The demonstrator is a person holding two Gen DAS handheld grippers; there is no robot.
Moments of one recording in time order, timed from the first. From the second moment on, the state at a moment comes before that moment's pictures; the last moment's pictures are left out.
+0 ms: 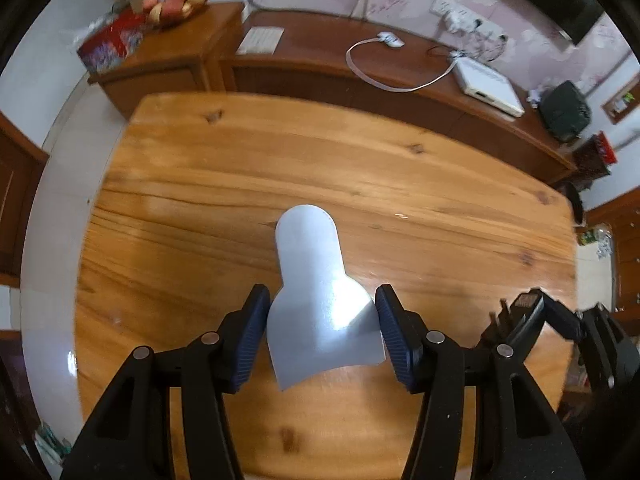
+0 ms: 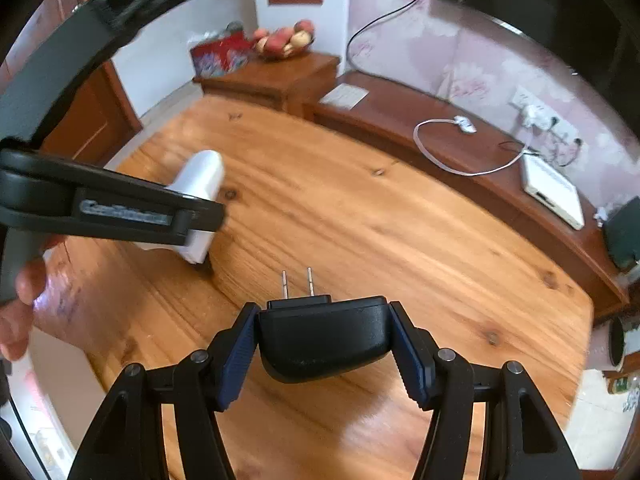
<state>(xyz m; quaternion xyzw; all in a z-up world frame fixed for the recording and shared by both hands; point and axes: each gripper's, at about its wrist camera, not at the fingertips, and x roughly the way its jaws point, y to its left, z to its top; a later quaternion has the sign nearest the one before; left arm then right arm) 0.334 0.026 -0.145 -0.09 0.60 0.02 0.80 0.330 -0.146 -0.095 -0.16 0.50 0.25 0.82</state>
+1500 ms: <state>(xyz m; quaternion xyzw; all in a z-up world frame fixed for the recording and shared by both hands) 0.013 0.015 -0.151 -0.01 0.58 -0.11 0.81 0.092 -0.142 -0.099 -0.02 0.58 0.14 0.80</state>
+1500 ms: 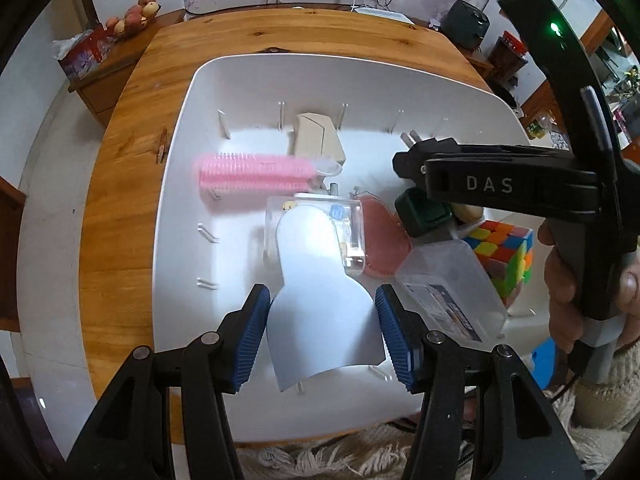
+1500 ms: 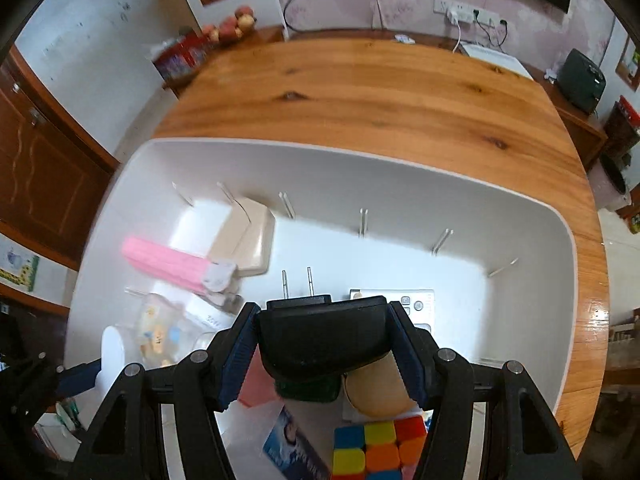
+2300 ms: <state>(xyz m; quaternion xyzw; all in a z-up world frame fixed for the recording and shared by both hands) -0.005 0.005 -0.128 0.05 0.51 -0.08 0.85 0.034 -0.146 -0.027 -0.02 0.50 0.17 0.85</state>
